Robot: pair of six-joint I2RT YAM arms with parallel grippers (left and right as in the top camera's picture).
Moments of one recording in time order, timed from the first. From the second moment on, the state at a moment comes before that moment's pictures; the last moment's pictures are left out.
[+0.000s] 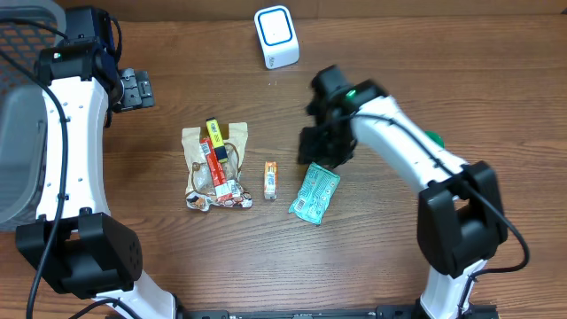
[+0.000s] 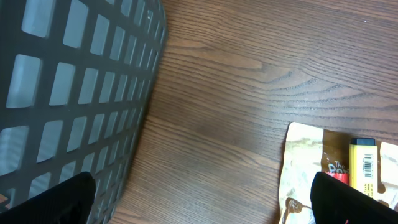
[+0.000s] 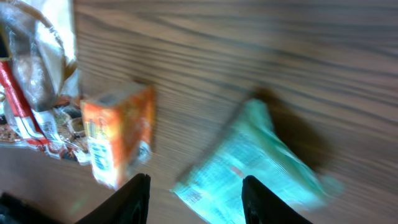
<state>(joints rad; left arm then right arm) 0.14 1.84 1.82 -1.18 -0.24 -0.12 0.51 1.97 1.51 -0.96 -0.33 0.38</state>
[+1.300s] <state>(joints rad) 0.14 1.84 1.82 -1.18 -0.24 -0.12 0.64 1.97 1.47 -0.66 -0.41 0.44</state>
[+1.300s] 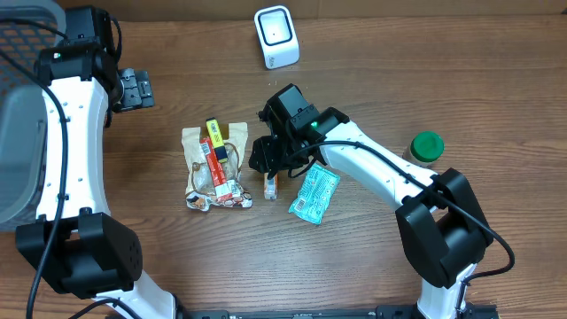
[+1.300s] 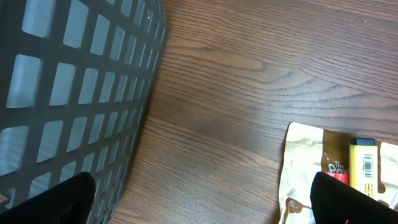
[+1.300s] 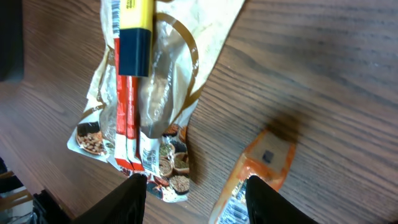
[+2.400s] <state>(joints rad) 0.14 1.84 1.82 -1.18 -0.24 -0.12 0.57 1.97 1.47 -0.75 -0.25 0.52</state>
